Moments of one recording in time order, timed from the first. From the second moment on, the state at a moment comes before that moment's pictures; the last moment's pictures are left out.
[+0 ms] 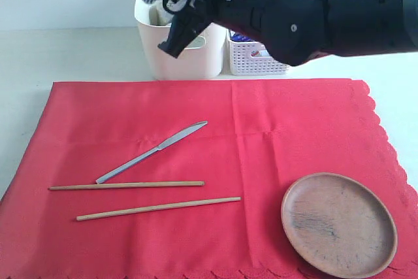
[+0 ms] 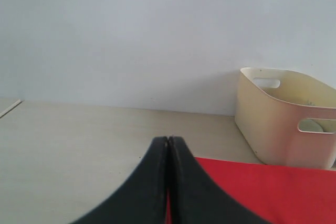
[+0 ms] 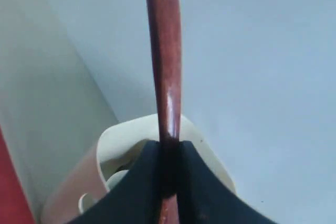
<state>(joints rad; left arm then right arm) -0.01 0.01 0.00 0.01 0.08 -0.11 0.71 1.75 -1.09 0.26 -0.39 -0.93</state>
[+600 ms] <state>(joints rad) -0.01 0.01 0.00 0.01 0.08 -0.11 0.63 2.03 -1.35 0.27 -0.58 -0.47</state>
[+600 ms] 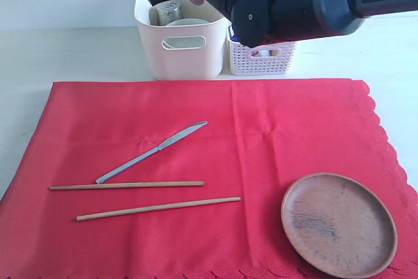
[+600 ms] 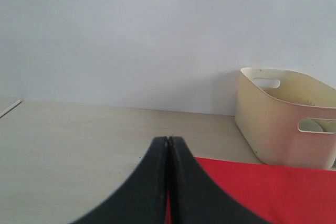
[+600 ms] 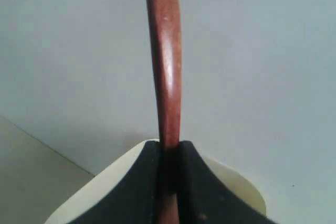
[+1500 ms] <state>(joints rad) -0.01 0.01 0.00 0.01 0.08 -0.11 0.62 2.13 -1.39 0.44 -0.68 -0.39</state>
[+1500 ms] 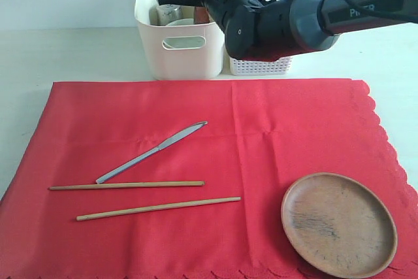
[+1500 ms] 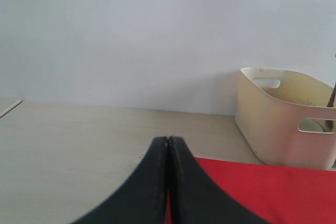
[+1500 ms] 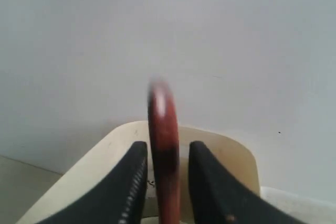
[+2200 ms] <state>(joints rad) -0.01 0.01 0.00 0.01 0.08 -0.11 0.62 2.12 -1.39 0.52 -0.54 -0.42</state>
